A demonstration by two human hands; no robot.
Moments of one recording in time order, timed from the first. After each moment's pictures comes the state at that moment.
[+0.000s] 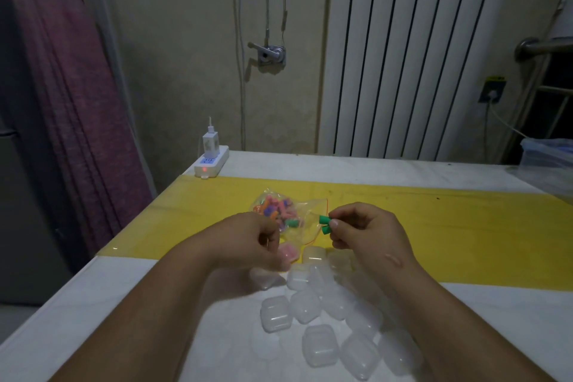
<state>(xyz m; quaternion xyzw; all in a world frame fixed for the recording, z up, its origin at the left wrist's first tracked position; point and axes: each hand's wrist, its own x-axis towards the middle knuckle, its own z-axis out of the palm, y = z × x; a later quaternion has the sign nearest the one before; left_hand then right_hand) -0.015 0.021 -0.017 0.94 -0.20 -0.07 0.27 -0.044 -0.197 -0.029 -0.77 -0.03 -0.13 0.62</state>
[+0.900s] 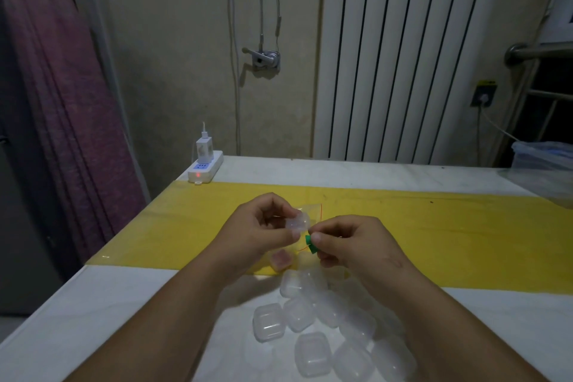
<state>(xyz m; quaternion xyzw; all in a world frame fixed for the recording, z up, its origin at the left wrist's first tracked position) -0.022 -0.009 -0.026 0.70 -0.20 0.01 0.68 -0.057 -0.194 -0.016 -0.75 -0.07 -0.02 0.66</state>
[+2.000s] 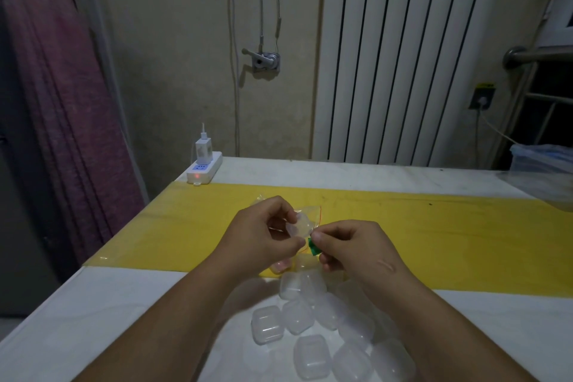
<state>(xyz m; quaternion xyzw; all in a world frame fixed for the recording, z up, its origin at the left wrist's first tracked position) -0.019 -0.018 -0.031 0.81 -0.20 0.13 0.54 -0.052 -0.191 -0.022 -0.76 -0.04 -0.03 0.65</state>
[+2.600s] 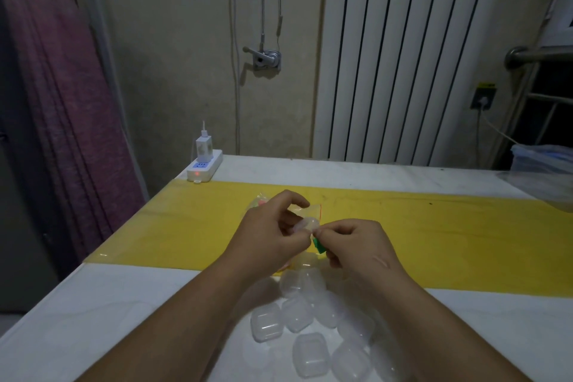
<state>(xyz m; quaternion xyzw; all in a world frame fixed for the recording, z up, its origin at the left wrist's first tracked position) -0.024 -0.034 -0.028 0.83 -0.21 0.16 0.50 -0.048 -0.187 -0.024 -0.80 0.02 -0.08 0.60</state>
